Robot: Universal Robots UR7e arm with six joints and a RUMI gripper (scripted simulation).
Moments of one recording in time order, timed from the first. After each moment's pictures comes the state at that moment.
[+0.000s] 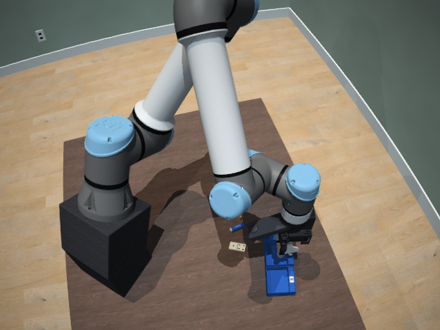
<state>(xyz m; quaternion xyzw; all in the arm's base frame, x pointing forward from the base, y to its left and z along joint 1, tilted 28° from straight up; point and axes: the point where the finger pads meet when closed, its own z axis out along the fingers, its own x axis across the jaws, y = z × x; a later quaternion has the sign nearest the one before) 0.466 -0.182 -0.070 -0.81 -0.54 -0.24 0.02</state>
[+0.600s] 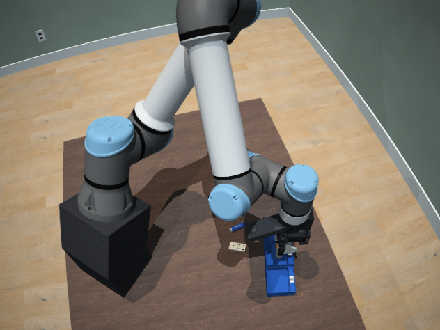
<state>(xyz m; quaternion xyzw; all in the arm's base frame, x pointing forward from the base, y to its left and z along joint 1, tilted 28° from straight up) 0.468 -0.176 -0.076 -0.81 -0.54 -0.24 0.02</state>
